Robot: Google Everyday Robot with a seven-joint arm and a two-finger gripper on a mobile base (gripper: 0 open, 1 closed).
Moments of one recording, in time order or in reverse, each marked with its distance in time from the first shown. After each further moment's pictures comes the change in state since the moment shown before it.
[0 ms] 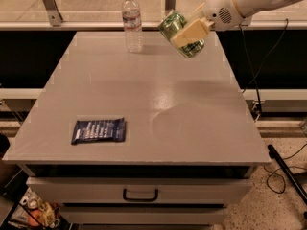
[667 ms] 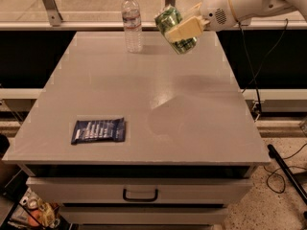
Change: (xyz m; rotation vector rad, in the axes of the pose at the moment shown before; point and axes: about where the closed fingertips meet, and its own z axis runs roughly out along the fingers) arm -0.010 -0.016 0.017 -0.032 -0.141 0.051
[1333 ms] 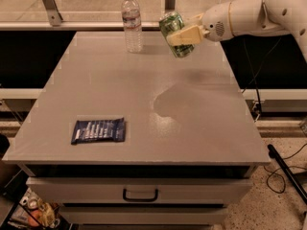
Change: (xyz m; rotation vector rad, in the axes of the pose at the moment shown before) arm 0.023 -0.026 0.018 -0.001 -0.133 0.068
